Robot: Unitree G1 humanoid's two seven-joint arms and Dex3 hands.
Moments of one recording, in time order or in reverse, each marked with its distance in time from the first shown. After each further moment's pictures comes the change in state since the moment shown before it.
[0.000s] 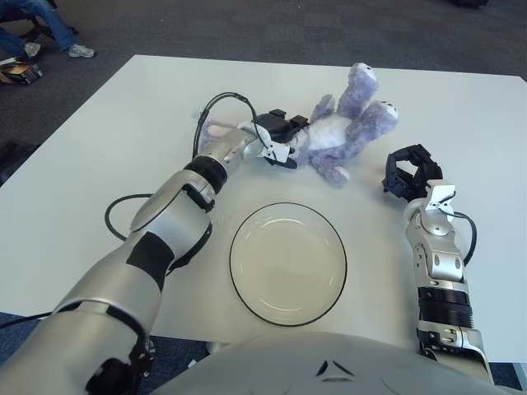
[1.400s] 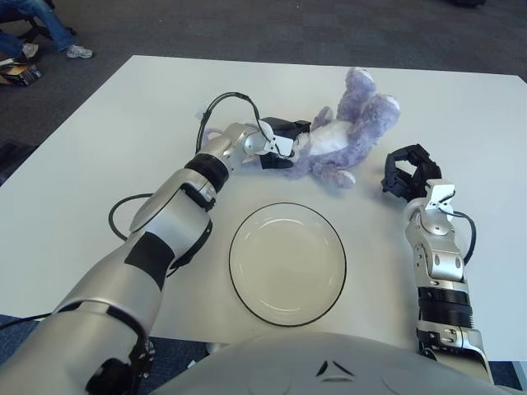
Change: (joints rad) left arm 0.011 0.002 0.052 -0.051 -0.126 0.041 -0.197; right arm -0.001 0.000 -0.006 -0.007 0.003 0.013 0.018
